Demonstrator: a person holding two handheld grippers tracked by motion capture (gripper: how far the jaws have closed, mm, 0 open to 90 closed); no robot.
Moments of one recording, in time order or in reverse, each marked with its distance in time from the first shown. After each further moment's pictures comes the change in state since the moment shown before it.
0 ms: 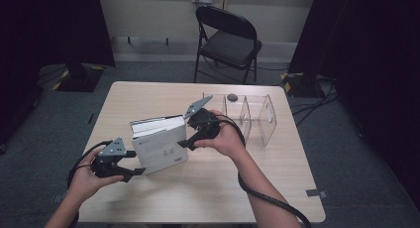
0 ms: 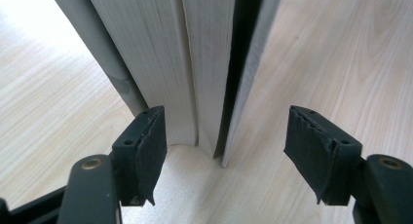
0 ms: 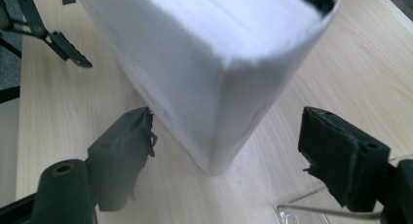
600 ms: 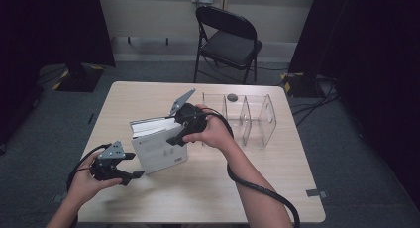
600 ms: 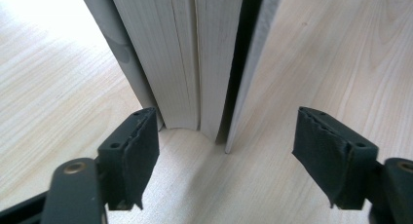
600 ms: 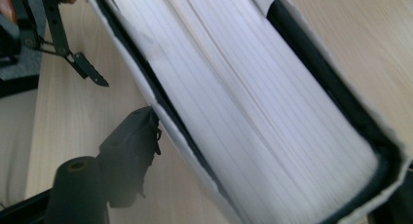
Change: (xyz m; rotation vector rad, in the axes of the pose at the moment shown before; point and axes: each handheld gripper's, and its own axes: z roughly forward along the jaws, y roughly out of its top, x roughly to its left) left arm 0.002 -0.015 0.005 -0.002 -0.004 -0.031; right arm 0.000 0.033 0.019 0.041 0.088 -0.085
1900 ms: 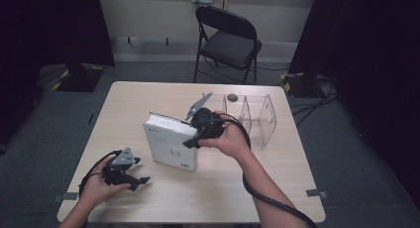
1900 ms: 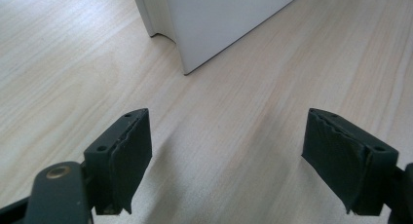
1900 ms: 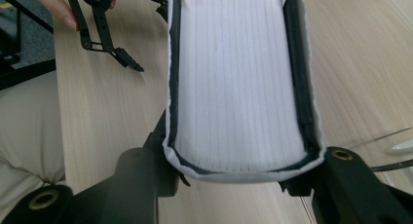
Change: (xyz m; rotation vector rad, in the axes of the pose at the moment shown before) left arm 0.000 -0.023 0.042 0.056 0.030 0.031; right arm 0.015 -0.027 -0.038 0.074 -0.025 0.106
